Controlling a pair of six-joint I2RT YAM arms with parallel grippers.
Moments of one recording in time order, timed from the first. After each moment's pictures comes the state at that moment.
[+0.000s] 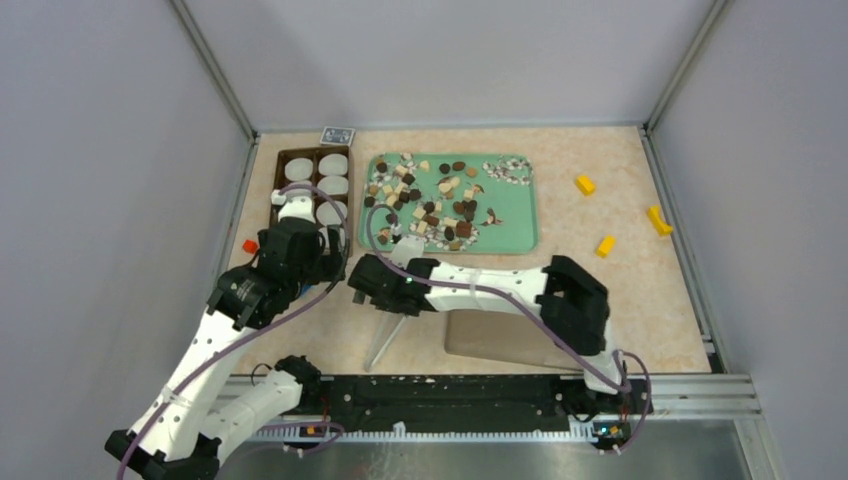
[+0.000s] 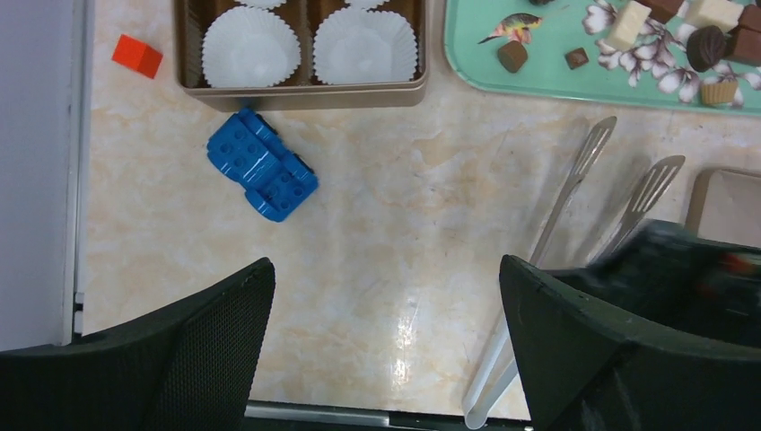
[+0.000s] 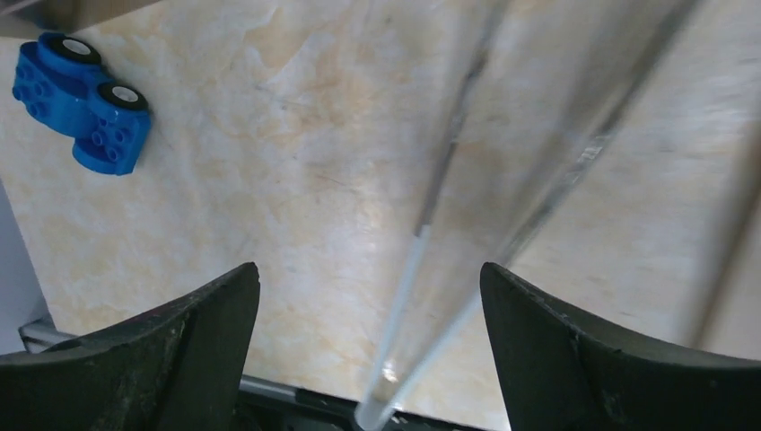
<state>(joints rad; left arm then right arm) -0.48 0.81 1.05 -1.00 -0.43 -0.38 1.26 2.03 1.63 -0.65 0.44 1.34</state>
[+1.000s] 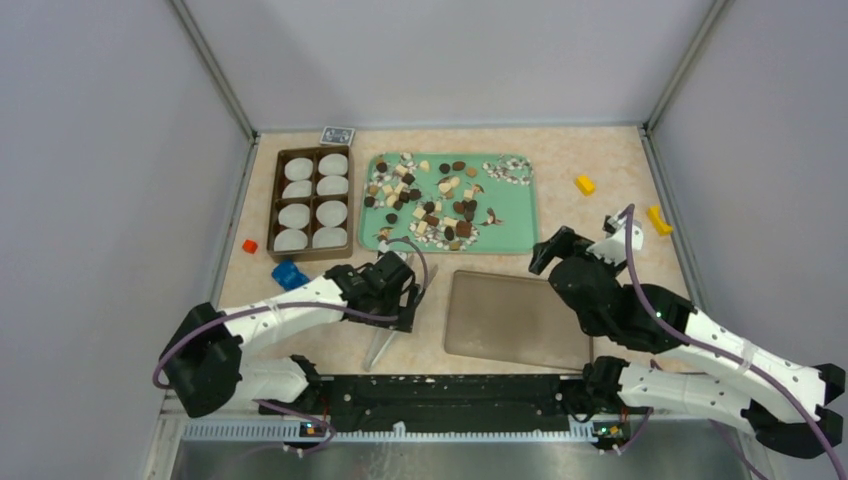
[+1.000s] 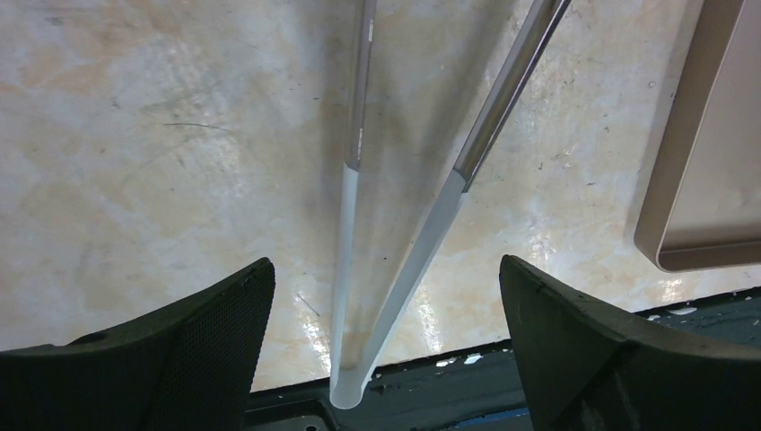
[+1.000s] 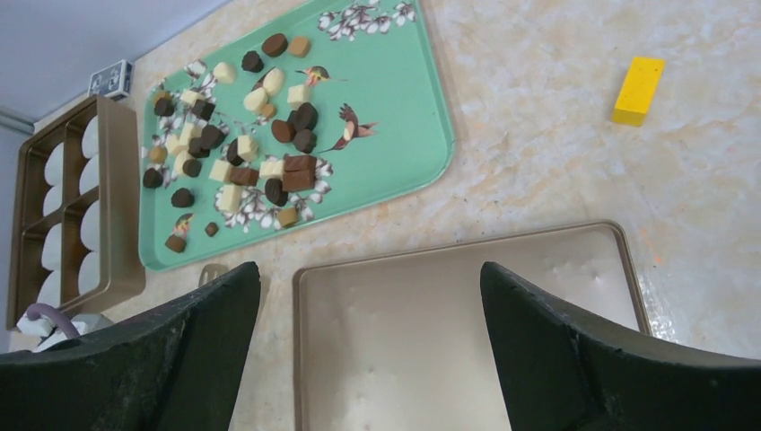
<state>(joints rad) -0.84 1.24 0.73 -0.70 -0.13 -0.63 1.08 0.74 0.93 -0.90 1.00 1.08</state>
